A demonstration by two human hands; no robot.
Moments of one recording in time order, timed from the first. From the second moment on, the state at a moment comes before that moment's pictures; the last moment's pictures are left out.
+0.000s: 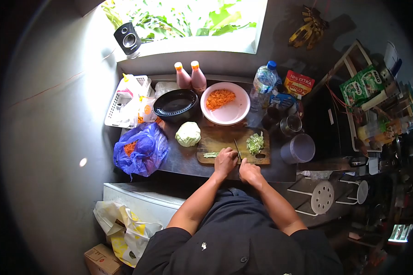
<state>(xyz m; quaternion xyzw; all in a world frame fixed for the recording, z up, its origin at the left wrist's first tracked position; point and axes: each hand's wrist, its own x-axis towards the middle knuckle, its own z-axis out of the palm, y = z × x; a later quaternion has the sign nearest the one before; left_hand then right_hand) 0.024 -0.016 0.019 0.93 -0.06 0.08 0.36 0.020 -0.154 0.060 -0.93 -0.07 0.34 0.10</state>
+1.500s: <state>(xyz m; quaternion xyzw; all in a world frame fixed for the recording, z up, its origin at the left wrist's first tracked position) 0.019 -0.006 0.025 0.94 0.07 0.05 0.33 -0.005 -0.149 0.053 -0.96 -0.11 0.23 0.09</state>
